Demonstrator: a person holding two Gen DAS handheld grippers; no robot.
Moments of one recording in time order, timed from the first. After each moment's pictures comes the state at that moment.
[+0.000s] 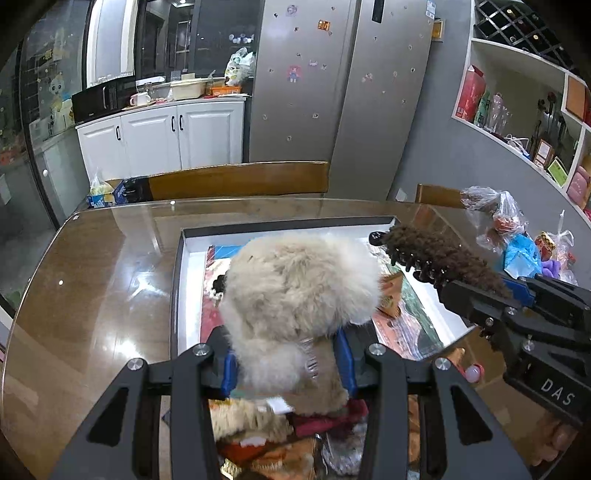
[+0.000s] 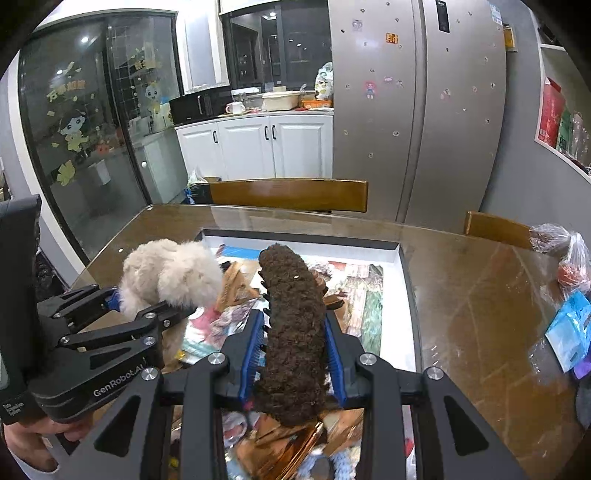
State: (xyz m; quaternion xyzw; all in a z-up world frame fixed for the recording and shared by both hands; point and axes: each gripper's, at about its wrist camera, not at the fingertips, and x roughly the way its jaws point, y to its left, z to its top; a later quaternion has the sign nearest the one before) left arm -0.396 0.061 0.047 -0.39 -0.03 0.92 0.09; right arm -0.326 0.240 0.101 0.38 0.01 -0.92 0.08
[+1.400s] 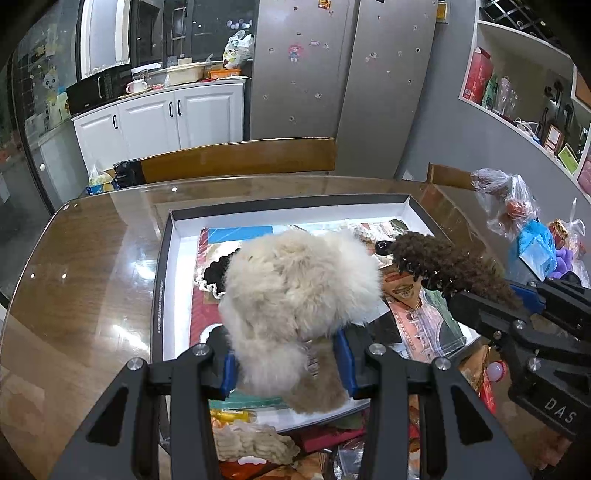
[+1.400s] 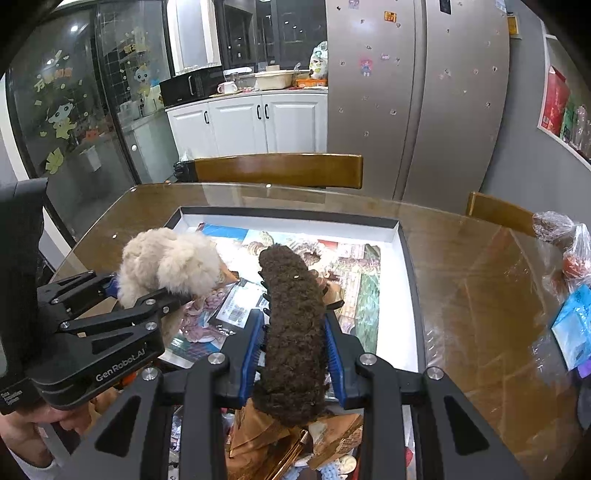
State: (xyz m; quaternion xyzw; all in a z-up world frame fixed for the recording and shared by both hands) left arm -0.416 0.062 0.016 -0.42 -0.01 0.90 0.09; right arm -0.346 0.244 0.072 0.41 0.01 -0.91 0.07
